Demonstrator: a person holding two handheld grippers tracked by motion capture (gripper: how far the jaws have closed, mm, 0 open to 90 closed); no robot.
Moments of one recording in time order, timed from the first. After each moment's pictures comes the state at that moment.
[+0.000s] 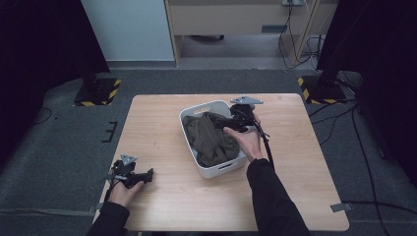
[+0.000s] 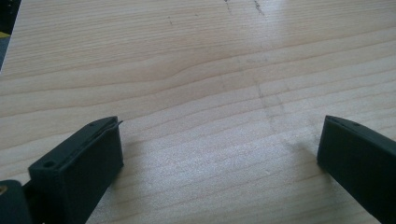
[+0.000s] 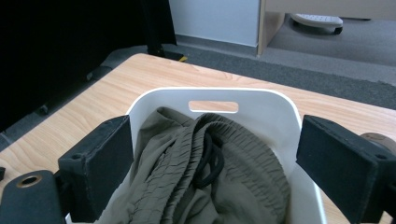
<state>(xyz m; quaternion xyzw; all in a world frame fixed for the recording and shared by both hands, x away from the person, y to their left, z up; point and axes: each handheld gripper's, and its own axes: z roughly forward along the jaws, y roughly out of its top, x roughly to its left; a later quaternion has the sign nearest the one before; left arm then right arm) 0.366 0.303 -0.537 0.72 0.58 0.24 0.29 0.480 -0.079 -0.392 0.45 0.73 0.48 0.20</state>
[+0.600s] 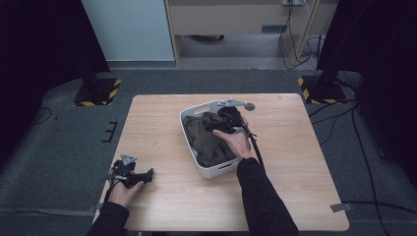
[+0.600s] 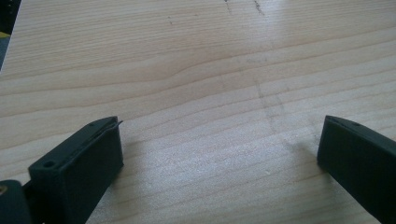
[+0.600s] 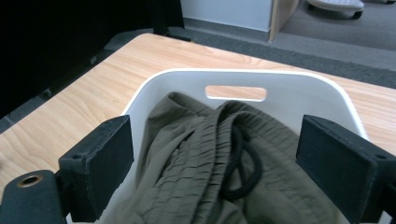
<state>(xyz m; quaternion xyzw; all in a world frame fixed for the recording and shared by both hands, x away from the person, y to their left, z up) 0.366 0.303 -0.537 0.72 0.58 0.24 0.29 0.494 -0.048 -0.419 0.44 0.75 0.46 0.18</state>
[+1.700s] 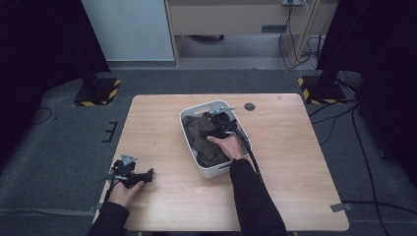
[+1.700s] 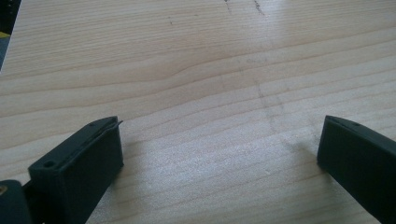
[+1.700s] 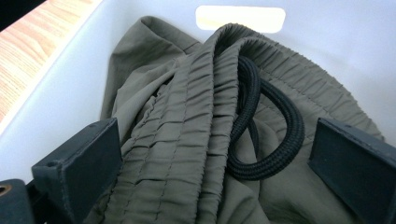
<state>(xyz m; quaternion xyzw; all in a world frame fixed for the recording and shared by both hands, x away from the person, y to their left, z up) 0.366 0.303 -0.537 0.72 0.58 0.24 0.29 0.512 -0.030 -0.467 0.46 0.79 0.37 0.15</state>
